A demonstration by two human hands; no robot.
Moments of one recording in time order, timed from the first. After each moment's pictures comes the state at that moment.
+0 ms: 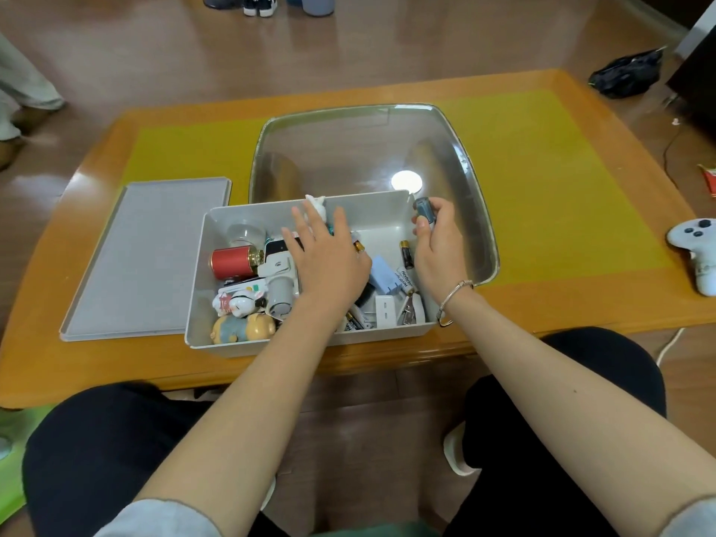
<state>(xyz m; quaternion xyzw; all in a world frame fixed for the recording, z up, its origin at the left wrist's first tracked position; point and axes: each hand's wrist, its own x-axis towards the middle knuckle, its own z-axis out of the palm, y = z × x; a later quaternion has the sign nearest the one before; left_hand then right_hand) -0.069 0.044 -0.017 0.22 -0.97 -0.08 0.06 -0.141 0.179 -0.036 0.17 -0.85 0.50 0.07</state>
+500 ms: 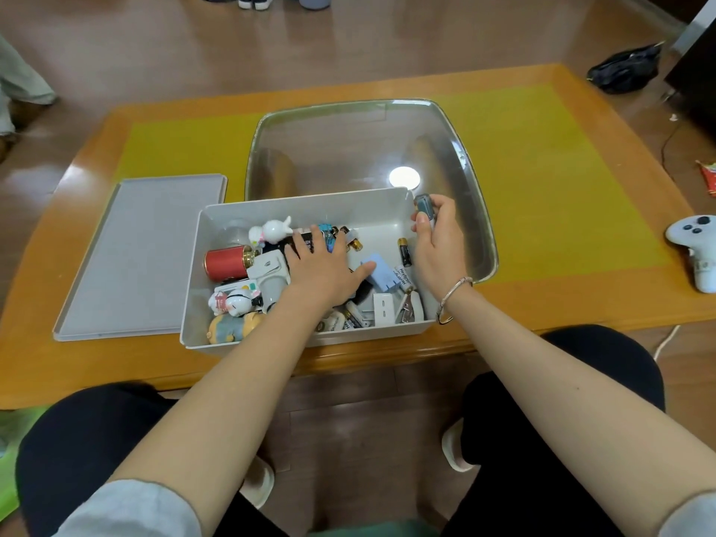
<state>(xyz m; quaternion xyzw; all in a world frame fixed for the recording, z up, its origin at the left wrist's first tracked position) -0.075 0.021 -0.043 0.18 -0.97 -0.03 -0.14 -0.143 0.179 -0.034 0.16 -0.83 0.53 0.06</state>
